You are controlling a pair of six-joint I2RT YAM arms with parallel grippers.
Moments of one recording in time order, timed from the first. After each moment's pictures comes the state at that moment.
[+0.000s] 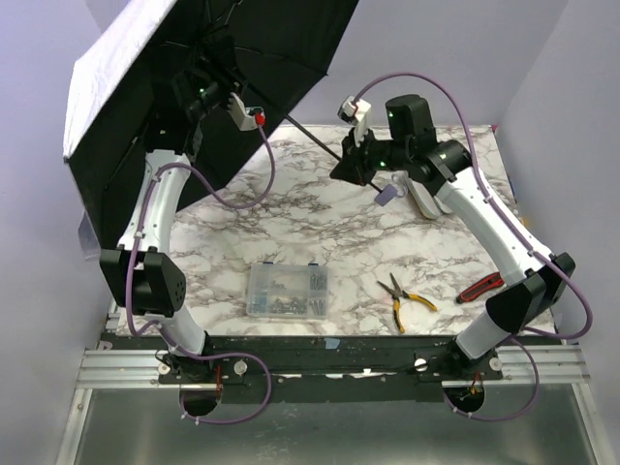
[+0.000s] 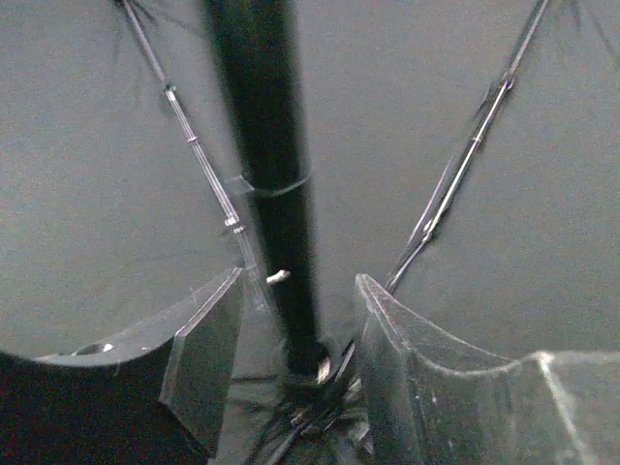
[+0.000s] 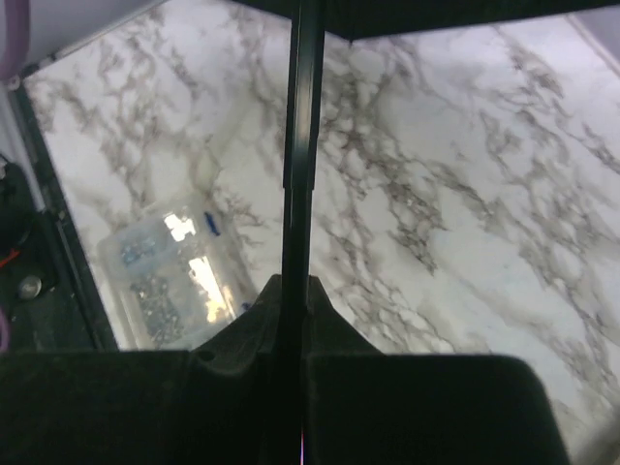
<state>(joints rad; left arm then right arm) -0.07 1.68 1.81 -0.11 0.53 1.96 0.56 1.62 1.80 -0.70 -0.50 -0.21</state>
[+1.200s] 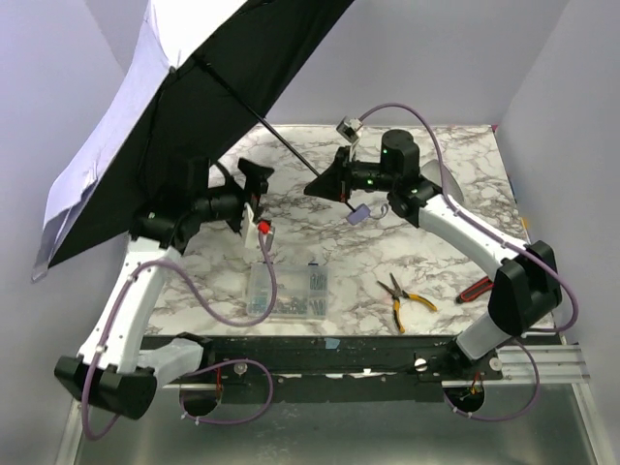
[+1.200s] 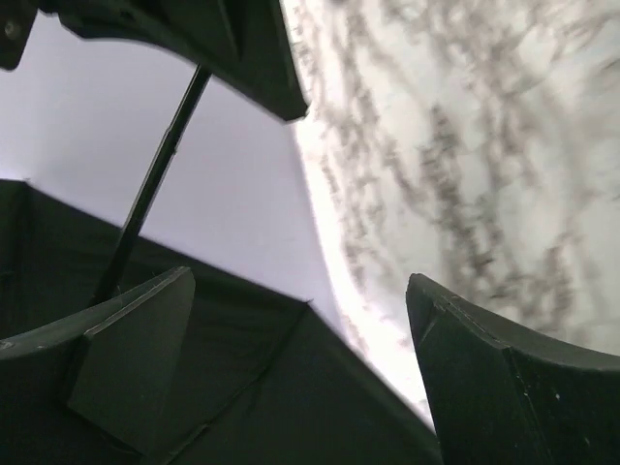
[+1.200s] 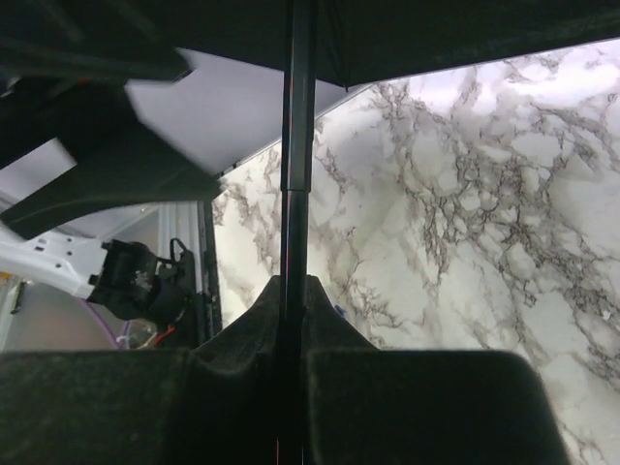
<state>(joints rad) -0.27 1.14 1.32 -0.77 0.71 1.73 0.56 1.57 1.29 0.15 -0.82 0.32</state>
